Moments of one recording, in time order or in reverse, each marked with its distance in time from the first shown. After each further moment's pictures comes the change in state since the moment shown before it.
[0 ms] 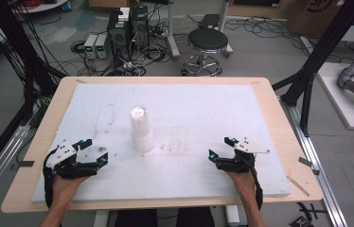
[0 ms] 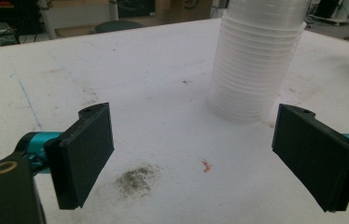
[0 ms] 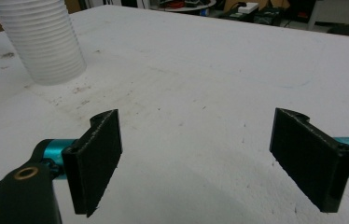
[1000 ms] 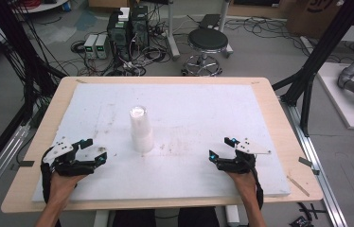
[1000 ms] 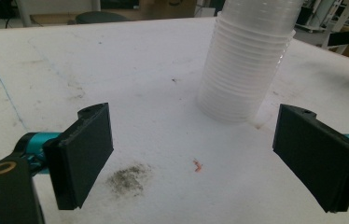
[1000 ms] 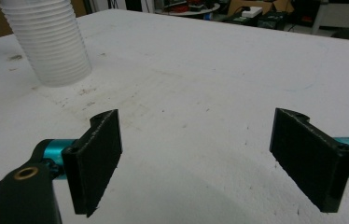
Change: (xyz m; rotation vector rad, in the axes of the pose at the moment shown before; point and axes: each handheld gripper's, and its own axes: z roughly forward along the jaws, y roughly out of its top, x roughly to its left) left arm 0.012 0.006 -0.001 0.007 -0.079 -0.067; right arm -0.001 -0.001 -0.002 -0.016 0.019 -0.006
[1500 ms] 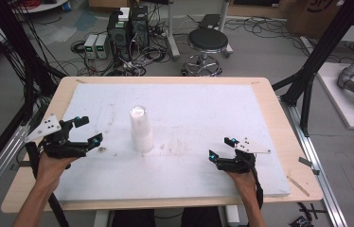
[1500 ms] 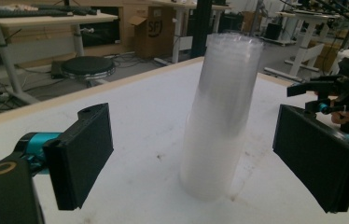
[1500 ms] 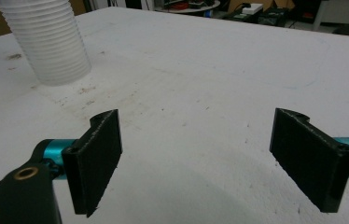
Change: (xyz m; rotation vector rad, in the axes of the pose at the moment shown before) left arm -0.009 0.094 -0.010 -0.090 -0.088 0.110; right arm 0.000 0.000 0.001 0.013 0.002 0.011
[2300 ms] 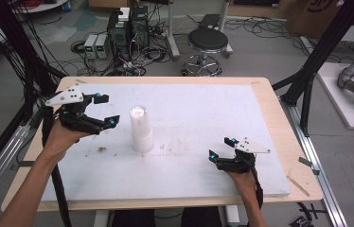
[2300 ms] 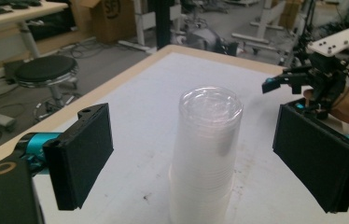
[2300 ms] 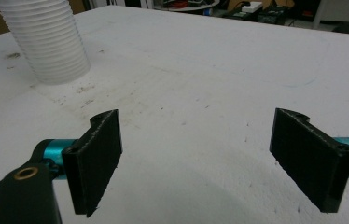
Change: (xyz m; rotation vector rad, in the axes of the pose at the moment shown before) left arm 0.003 0.065 0.061 0.147 -0.185 0.111; right arm 0.000 0.000 0.000 0.007 -0.005 0.004
